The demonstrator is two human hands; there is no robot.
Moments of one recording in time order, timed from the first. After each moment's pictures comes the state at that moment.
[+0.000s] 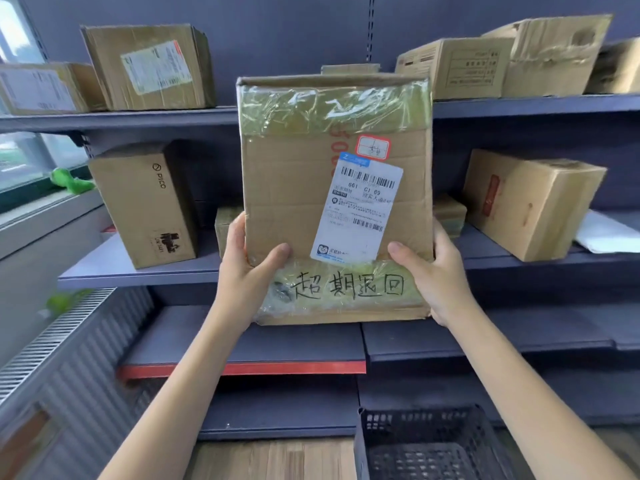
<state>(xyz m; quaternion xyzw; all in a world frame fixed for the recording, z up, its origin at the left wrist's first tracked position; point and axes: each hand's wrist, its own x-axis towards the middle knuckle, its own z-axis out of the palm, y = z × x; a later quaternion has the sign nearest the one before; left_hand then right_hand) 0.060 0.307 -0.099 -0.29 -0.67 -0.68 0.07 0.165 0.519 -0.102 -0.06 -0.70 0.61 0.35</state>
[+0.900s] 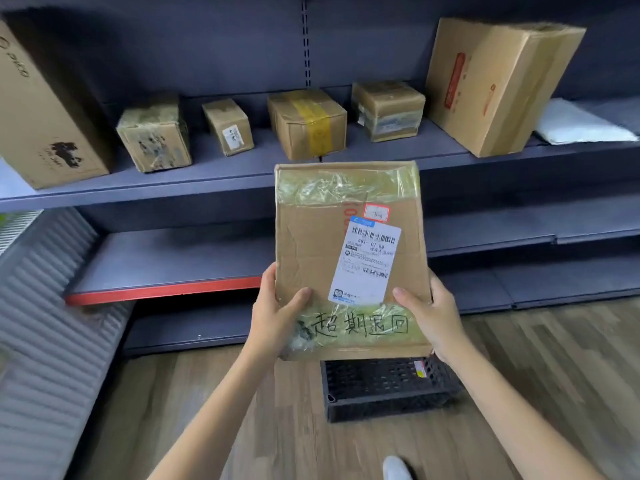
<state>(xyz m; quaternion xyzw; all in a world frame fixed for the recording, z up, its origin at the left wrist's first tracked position) 0.152 0.413 -0.298 -0.16 -0.75 -0.63 -0.14 0.279 0.603 -0.297 -0.29 -0.68 0.64 0.22</state>
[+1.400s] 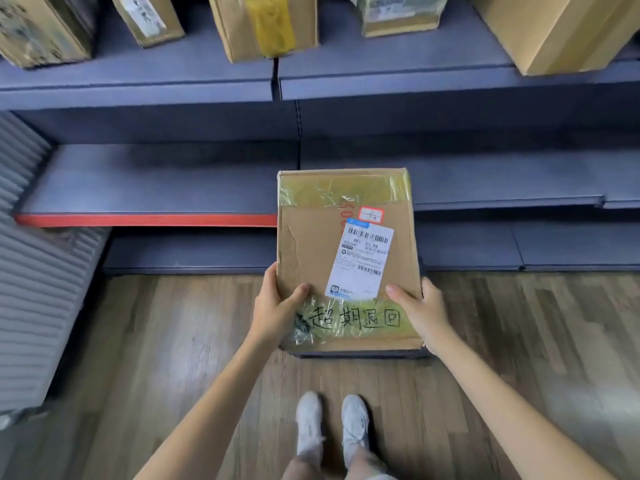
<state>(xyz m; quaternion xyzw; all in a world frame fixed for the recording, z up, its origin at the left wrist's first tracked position) 0.161 0.552 -0.423 0.00 -0.81 -0.55 -0.21 0.264 0.751 -0.421 -0.38 -0.66 0.64 0.06</state>
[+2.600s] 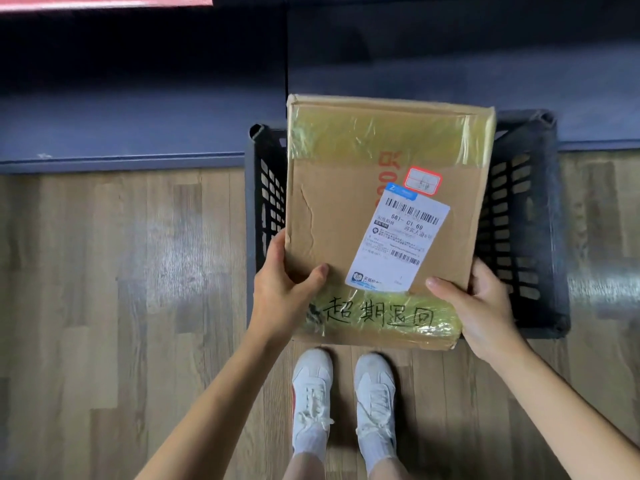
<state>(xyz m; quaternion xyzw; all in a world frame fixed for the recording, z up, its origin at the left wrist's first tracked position) 0.117 0.587 -0.817 0.04 -0.82 -0.49 -0.29 0.241 0.786 -0.834 -0.45 -0.57 0.68 0.02</state>
